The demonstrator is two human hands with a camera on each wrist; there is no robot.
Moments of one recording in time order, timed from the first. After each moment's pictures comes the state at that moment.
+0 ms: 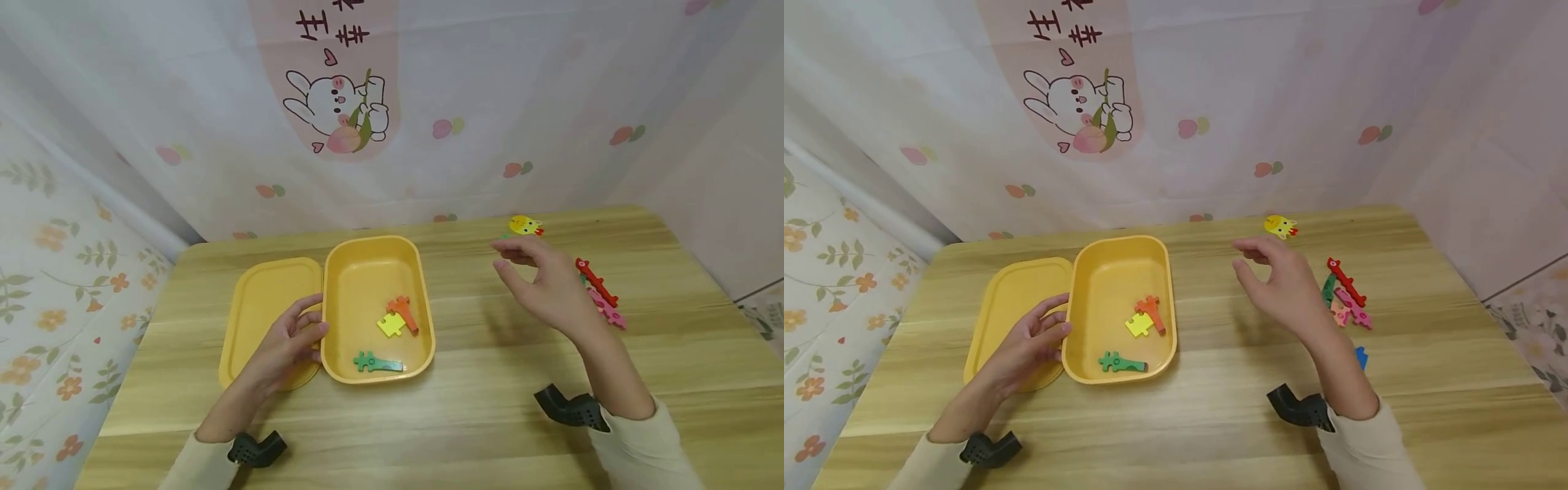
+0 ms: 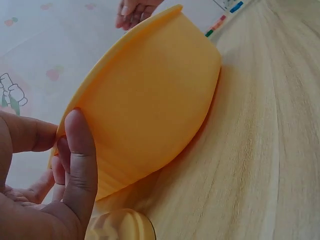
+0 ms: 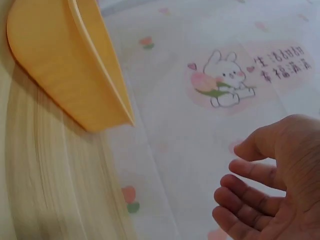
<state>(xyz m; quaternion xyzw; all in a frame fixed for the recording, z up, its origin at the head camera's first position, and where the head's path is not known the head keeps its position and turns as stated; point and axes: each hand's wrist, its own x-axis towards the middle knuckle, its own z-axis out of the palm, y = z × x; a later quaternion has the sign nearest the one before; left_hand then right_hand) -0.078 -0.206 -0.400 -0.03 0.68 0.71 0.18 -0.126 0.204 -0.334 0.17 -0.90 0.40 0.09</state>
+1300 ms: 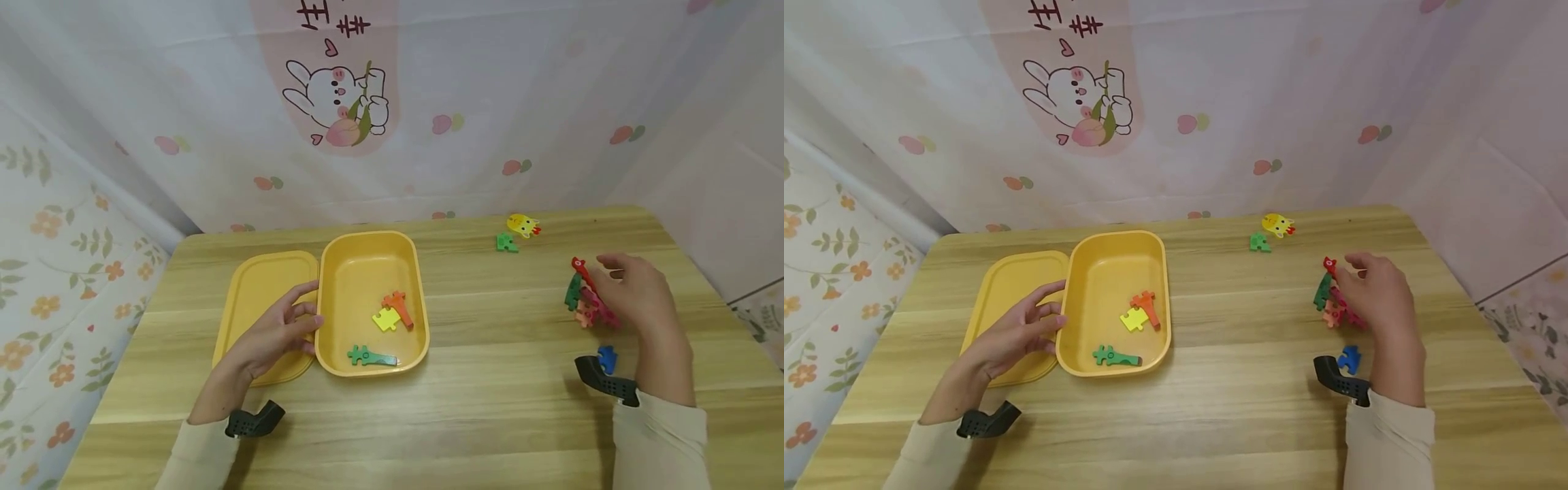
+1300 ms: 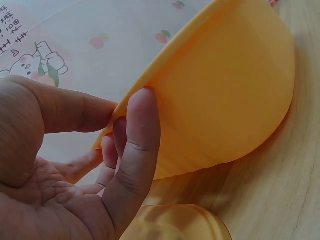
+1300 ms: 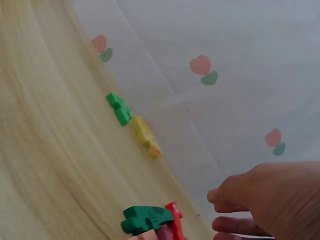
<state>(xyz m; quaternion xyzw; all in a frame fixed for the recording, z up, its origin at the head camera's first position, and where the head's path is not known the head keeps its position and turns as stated) -0.089 -0.216 -0.390 0.02 0.70 0.67 0.24 -0.141 0.338 -0.376 -0.05 -0.96 0.28 -0.03</state>
